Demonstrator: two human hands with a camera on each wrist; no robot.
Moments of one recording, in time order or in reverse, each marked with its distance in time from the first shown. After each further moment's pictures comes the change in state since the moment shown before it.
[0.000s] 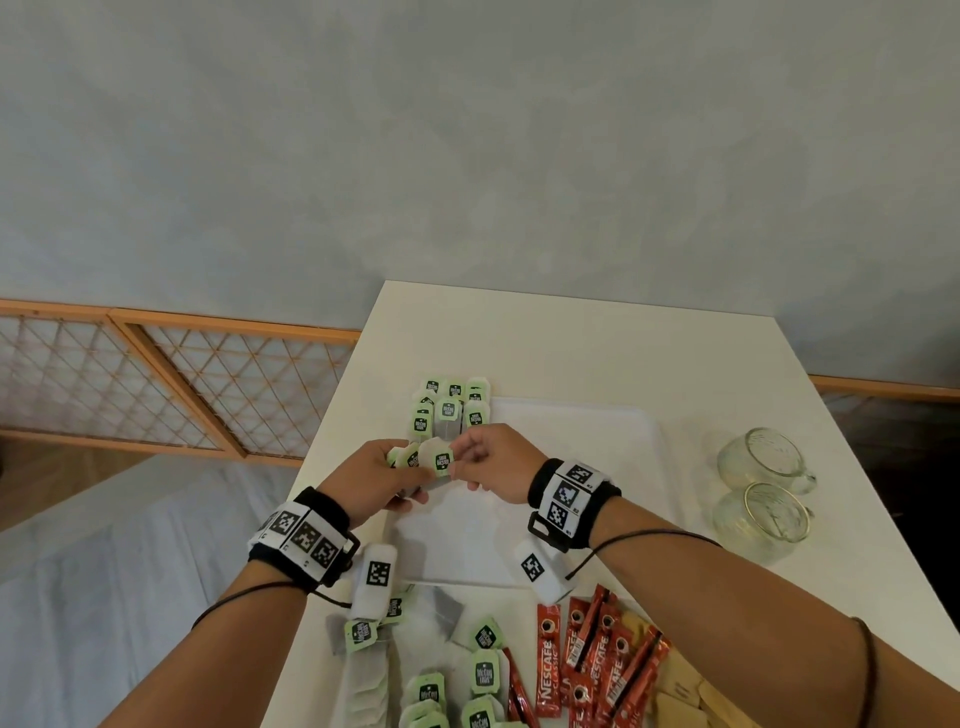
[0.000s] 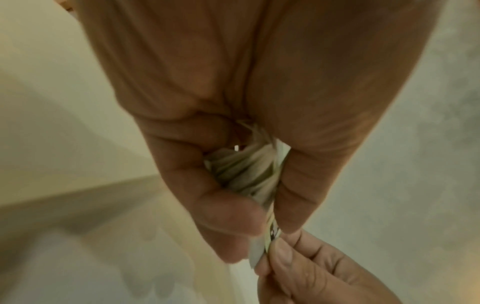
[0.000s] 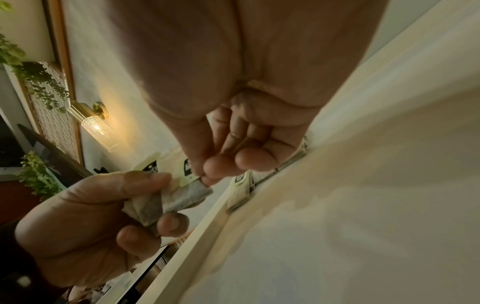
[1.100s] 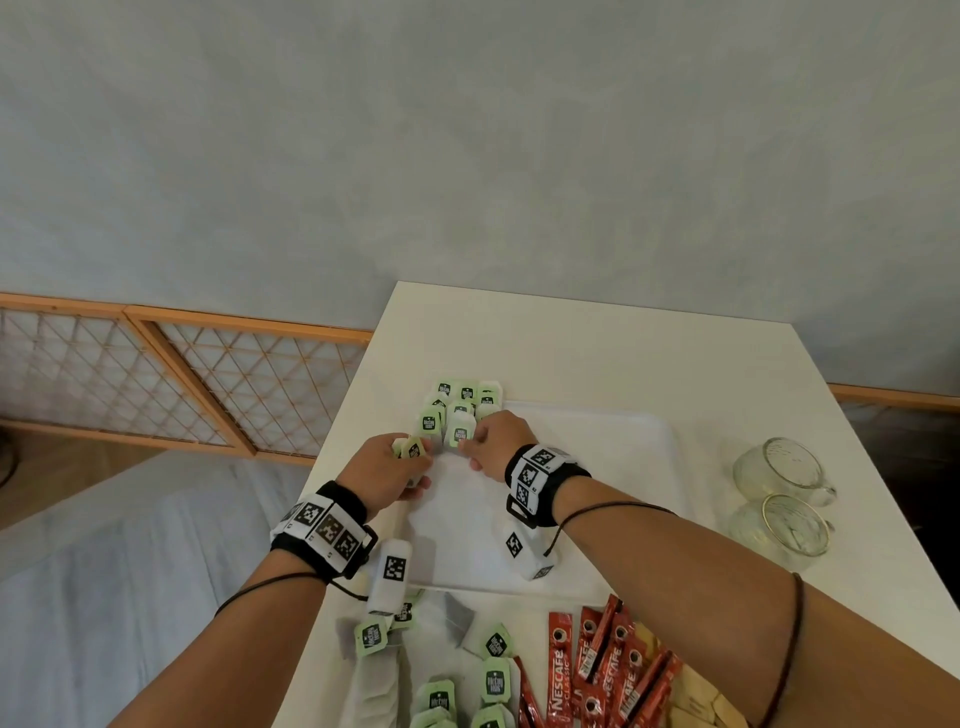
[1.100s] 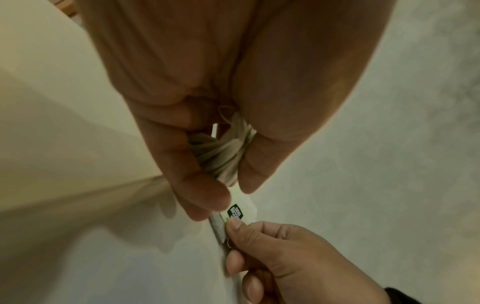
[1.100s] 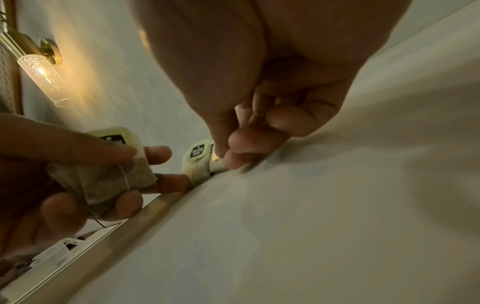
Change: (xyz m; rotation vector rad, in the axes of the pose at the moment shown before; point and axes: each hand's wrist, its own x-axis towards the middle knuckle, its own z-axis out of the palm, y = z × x) left_hand 0.019 -0.006 -0.004 -0.042 0.182 -0.078; right_hand 0.043 0.001 0.003 -0.289 0.198 0.214
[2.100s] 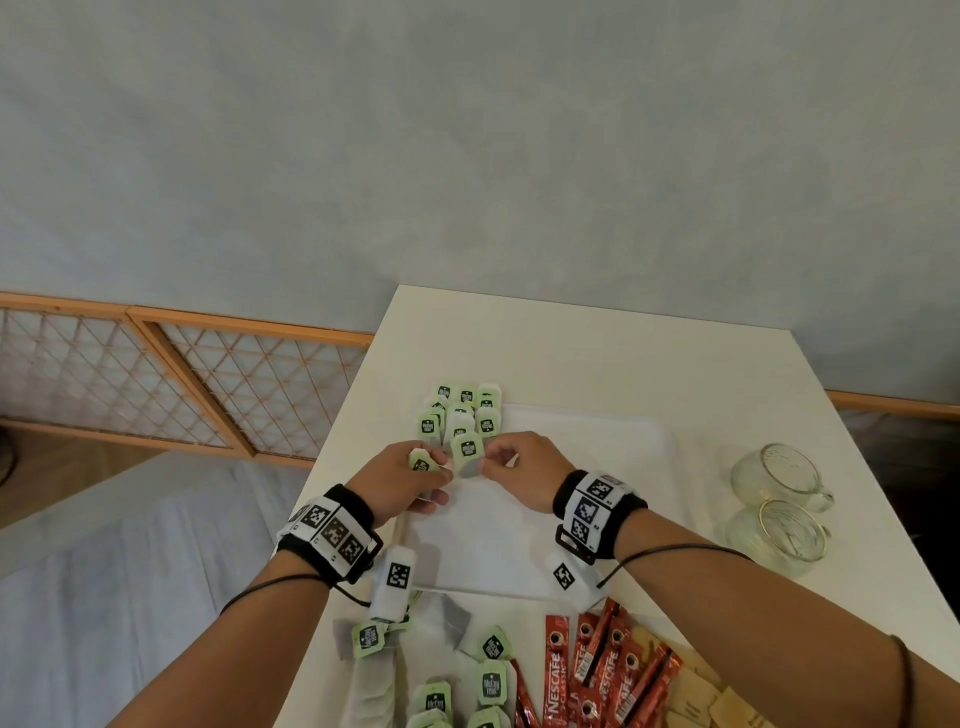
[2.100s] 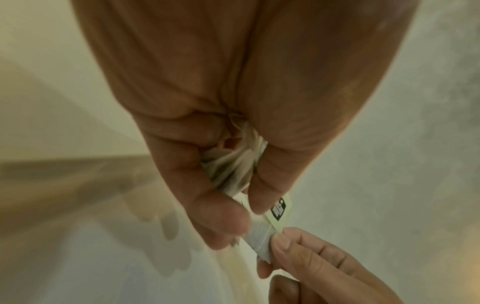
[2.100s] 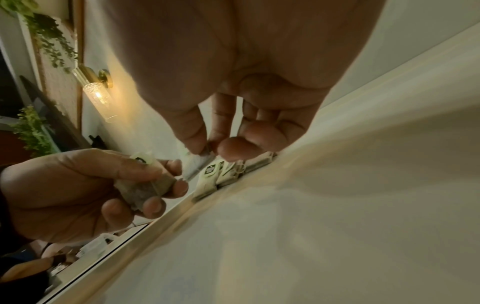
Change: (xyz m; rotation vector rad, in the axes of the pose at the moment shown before) left_hand -0.012 0.006 0.012 -0.050 -0.152 0.001; right_hand -0.035 0.032 -0.019 0.031 -0.028 -0.222
